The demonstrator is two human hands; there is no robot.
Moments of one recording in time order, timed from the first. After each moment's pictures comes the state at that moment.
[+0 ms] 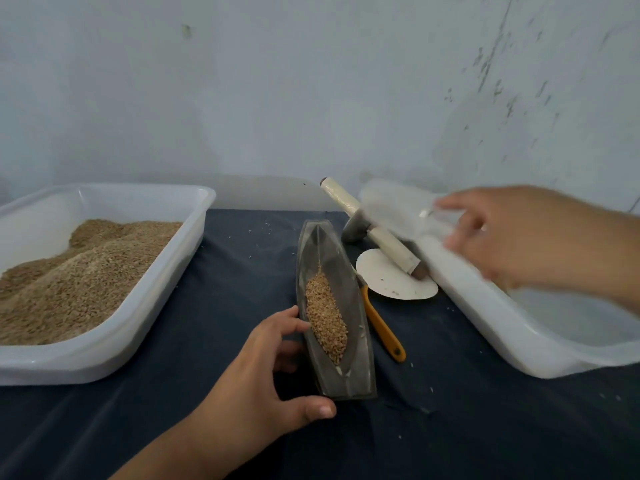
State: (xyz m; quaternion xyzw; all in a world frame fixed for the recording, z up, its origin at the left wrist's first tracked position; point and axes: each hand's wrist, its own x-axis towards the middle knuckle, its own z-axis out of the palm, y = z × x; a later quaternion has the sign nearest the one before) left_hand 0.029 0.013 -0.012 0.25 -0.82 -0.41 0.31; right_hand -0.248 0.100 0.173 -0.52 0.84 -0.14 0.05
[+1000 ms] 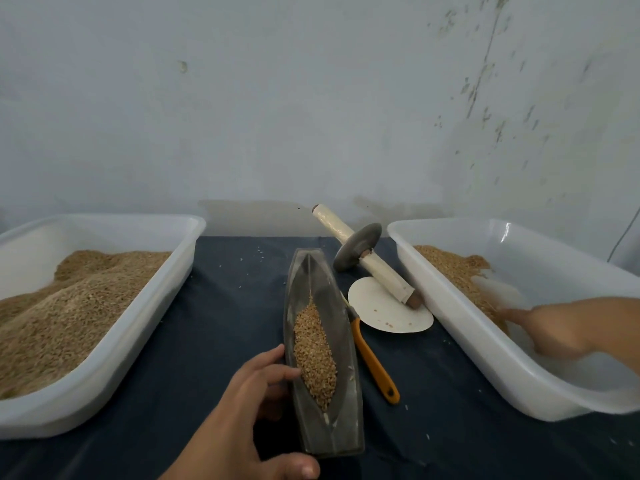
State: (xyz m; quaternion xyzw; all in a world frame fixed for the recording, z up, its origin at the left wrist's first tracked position) left_hand 0.025 0.013 -0.007 0.24 -0.81 -0.43 0.32; right_hand -0.414 0.085 0.070 -0.48 0.85 0.21 0.03
